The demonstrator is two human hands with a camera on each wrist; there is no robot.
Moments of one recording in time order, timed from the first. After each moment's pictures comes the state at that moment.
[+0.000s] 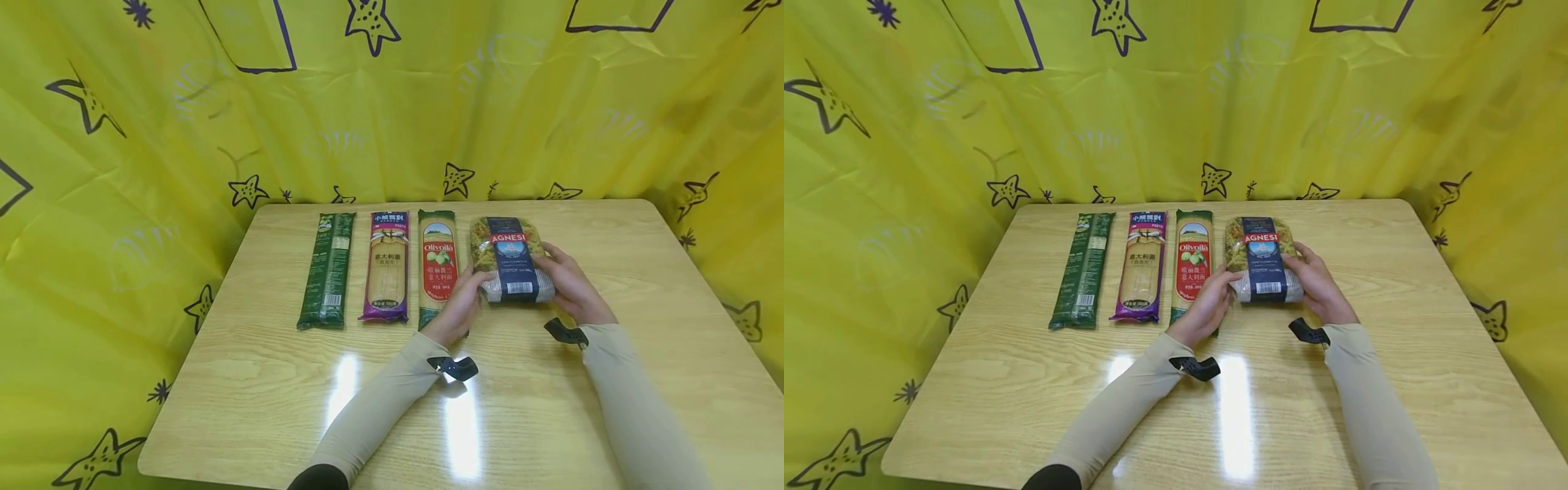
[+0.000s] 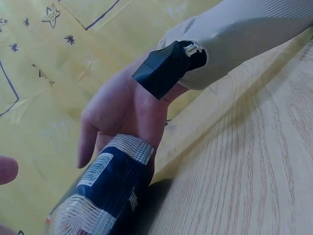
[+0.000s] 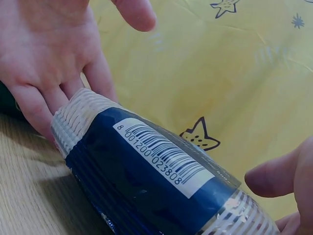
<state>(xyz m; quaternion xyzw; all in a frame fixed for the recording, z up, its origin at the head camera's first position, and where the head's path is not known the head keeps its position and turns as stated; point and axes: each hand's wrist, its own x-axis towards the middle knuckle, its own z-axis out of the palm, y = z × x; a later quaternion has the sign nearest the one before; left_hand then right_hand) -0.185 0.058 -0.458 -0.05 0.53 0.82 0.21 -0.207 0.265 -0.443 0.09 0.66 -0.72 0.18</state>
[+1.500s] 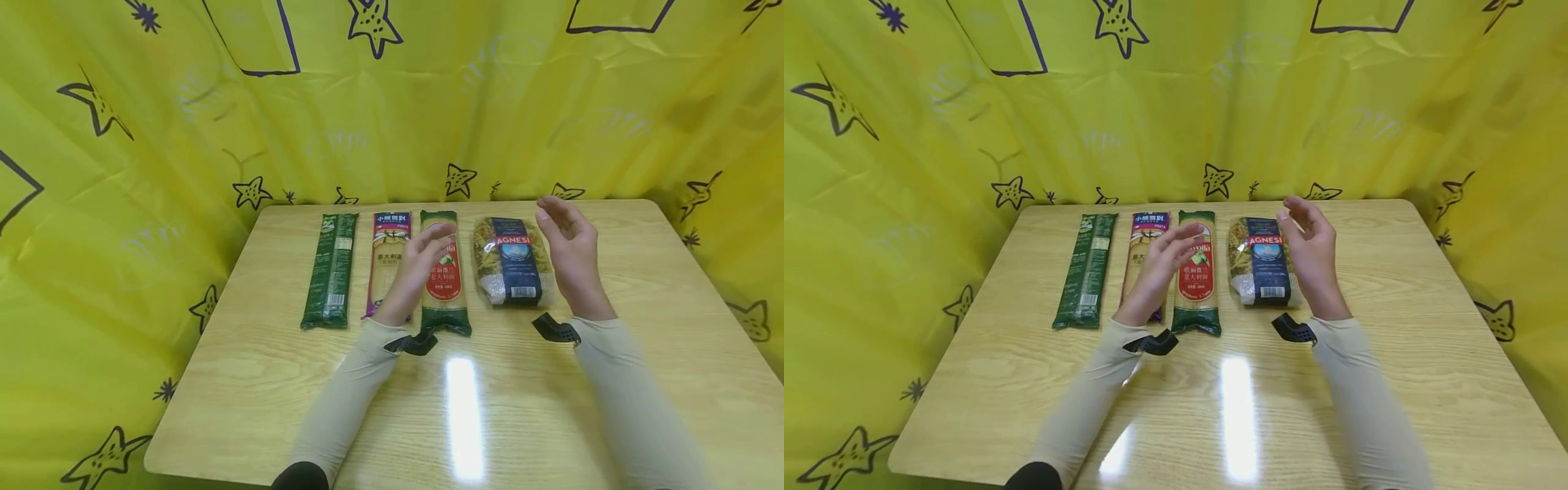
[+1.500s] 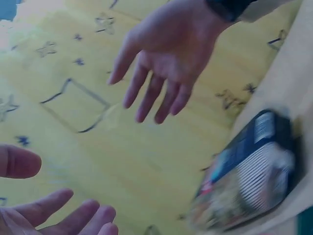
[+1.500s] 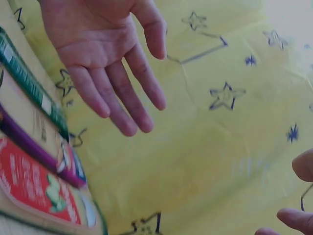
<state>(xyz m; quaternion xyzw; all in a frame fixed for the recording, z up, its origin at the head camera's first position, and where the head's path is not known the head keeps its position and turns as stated) -0.196 -0.026 -0.387 0.10 0.65 0.75 0.07 -0.187 0.217 -0.372 0.02 0.69 -0.71 -0.13</state>
